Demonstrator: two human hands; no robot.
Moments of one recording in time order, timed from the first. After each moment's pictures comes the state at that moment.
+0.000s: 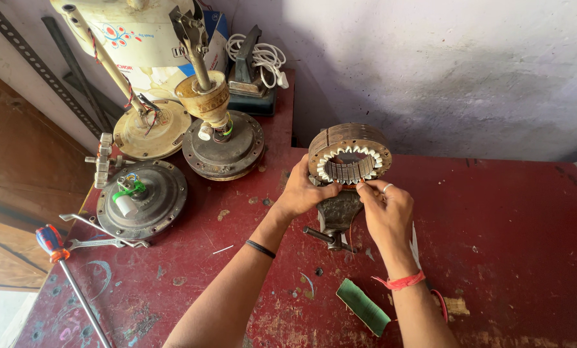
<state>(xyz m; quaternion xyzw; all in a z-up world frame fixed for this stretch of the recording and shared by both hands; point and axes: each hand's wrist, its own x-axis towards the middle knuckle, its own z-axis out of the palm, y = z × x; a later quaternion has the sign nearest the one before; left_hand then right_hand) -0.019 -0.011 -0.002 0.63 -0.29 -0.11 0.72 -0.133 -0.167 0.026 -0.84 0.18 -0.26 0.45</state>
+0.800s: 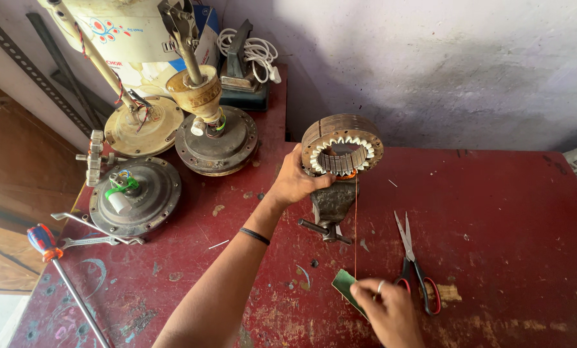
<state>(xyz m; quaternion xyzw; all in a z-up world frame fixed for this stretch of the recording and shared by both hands) -0.012 -0.009 0.000 0.63 -0.32 -0.09 0.70 -0.304 -0.164 -0.076 -0.88 0.15 -0.02 0.44</state>
